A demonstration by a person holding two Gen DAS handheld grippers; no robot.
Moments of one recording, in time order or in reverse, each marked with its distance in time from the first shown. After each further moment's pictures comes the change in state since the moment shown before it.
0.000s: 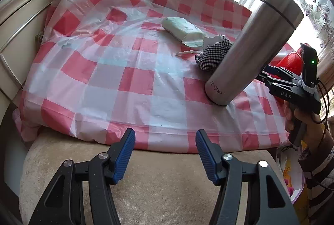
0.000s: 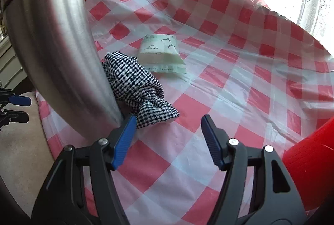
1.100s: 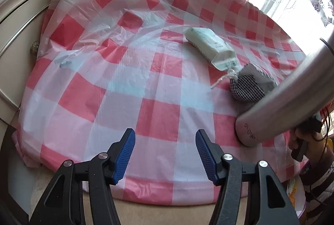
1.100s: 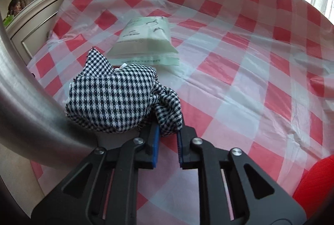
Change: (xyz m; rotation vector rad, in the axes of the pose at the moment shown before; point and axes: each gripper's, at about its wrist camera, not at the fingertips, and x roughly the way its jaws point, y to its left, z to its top) left arm 0.048 0.026 0.068 -0.062 -0.005 0.074; right arm 0.065 -0.034 0.009 0.051 0.083 0.021
